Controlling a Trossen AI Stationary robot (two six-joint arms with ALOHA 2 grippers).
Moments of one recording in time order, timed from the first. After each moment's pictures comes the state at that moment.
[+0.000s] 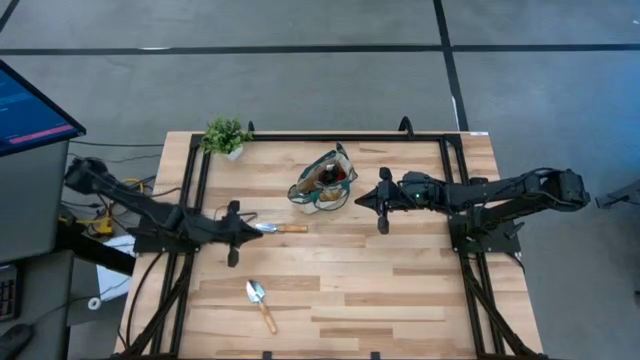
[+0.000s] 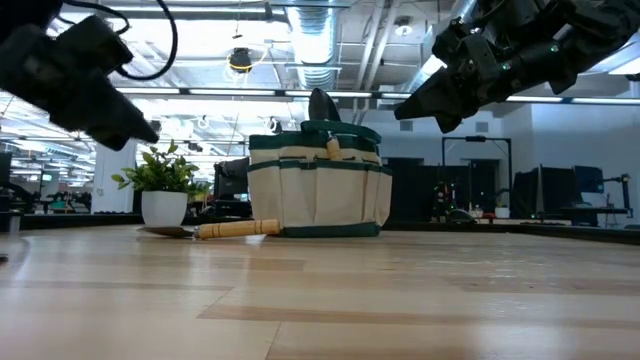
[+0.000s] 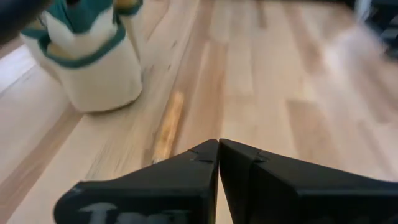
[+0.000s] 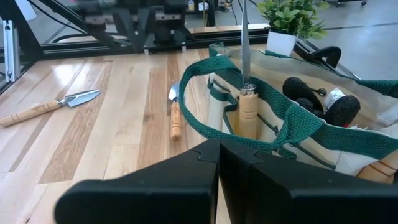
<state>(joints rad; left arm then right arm) -0.41 0.71 0.15 0.07 -0.49 -0.30 -0.13 1.18 0.46 0.39 -0.03 0.02</state>
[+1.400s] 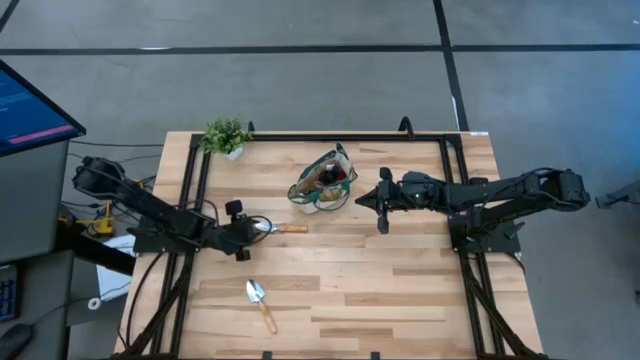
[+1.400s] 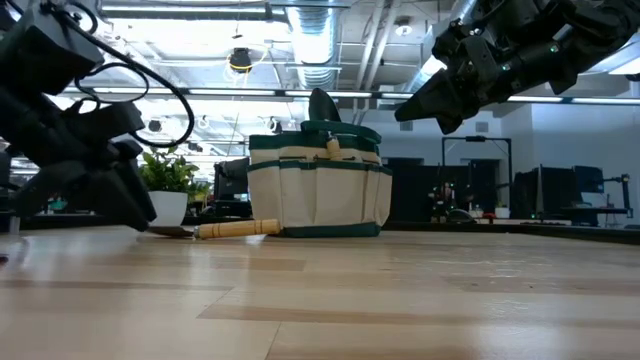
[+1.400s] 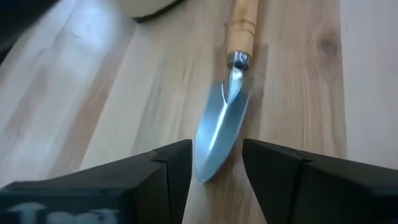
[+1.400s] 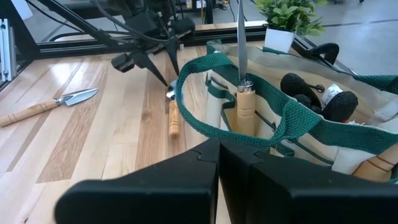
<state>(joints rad) -0.36 1.16 0.15 0.09 -0.66 -0.22 -0.13 1.18 0.46 0.38 -0.02 0.03</state>
